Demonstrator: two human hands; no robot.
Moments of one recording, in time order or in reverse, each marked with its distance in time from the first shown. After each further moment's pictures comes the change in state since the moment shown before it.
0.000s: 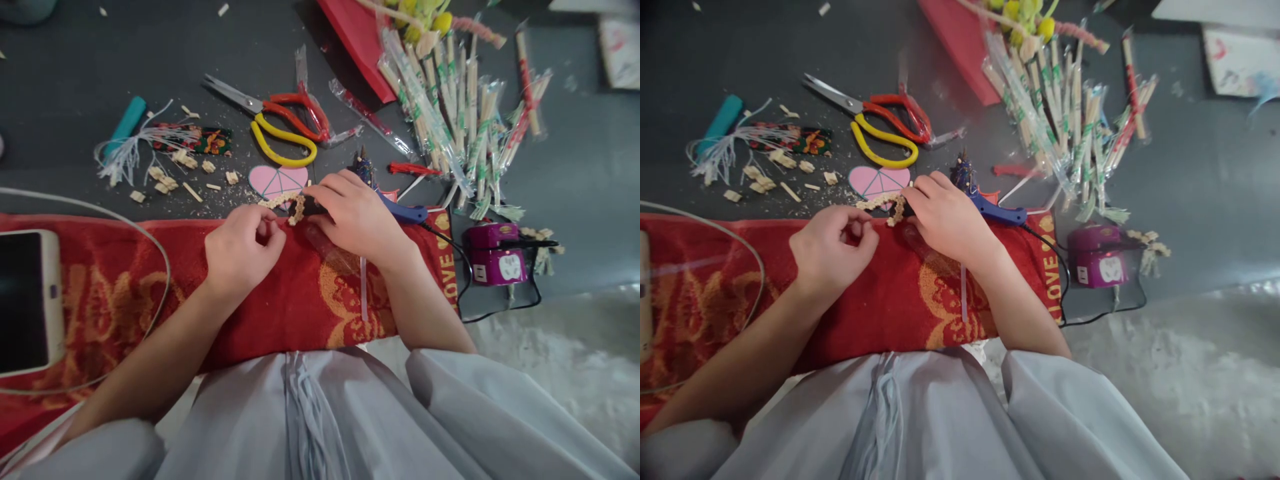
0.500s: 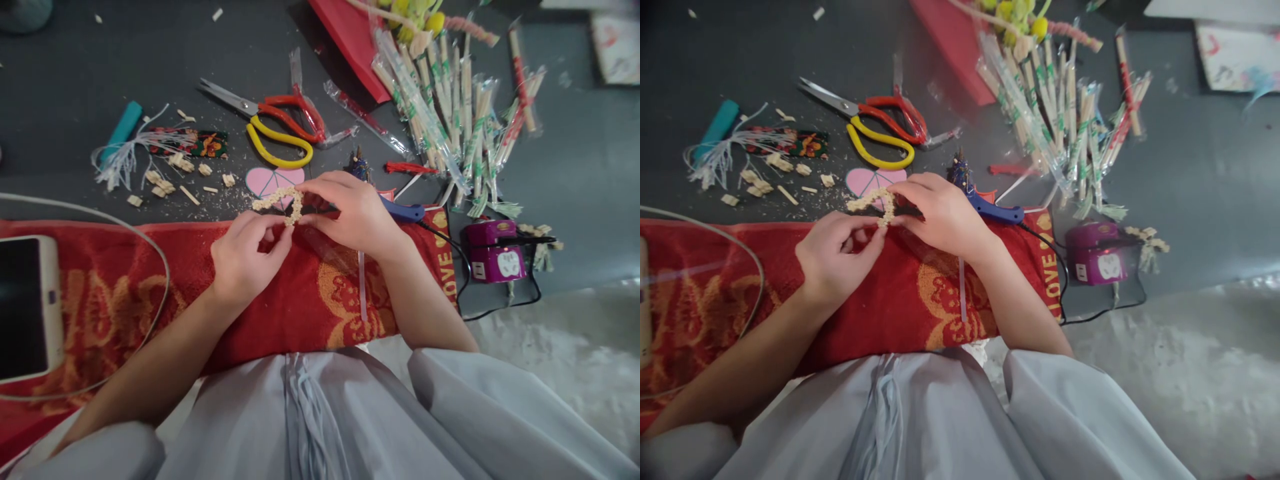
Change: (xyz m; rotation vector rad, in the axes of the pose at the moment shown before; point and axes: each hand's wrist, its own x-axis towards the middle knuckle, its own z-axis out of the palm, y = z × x) left_hand -0.005 0.003 0.007 -0.257 0.149 0.124; right_hand 0.002 0.008 -0.002 0.289 0.093 -0.016
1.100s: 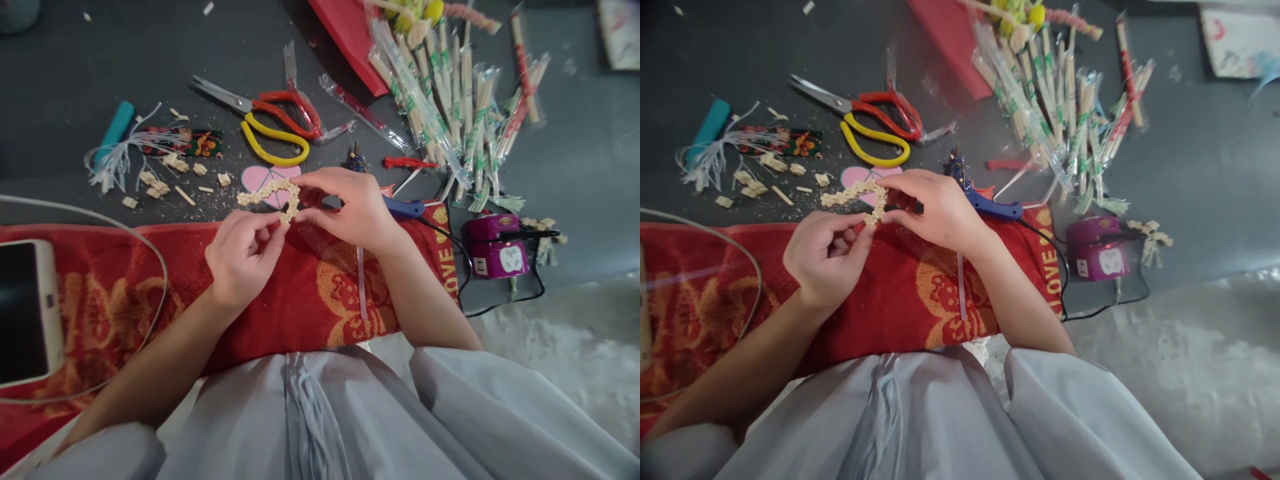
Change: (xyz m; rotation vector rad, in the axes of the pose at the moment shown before) left_hand 0.002 0.001 -0.002 -0.037 0.070 0.074; right_hand 0.002 0.002 0.001 0.107 0.043 0.016
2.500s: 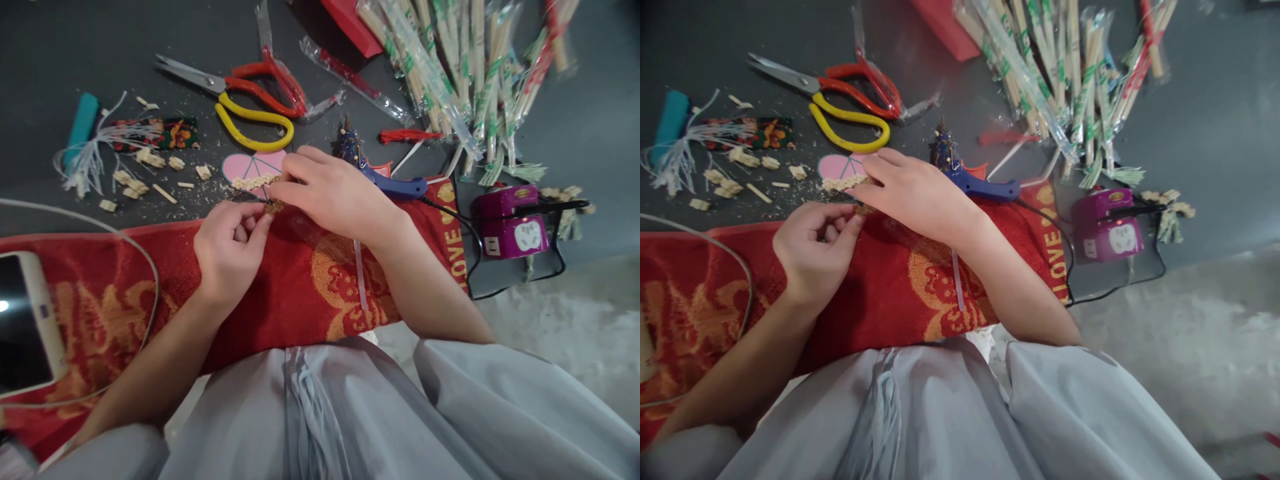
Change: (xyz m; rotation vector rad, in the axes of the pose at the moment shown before) left_hand 0.002 -0.008 0.004 -0.021 -0.155 -0.157; right_hand 0.010 -0.016 0.000 -0.370 -0.203 -0.070
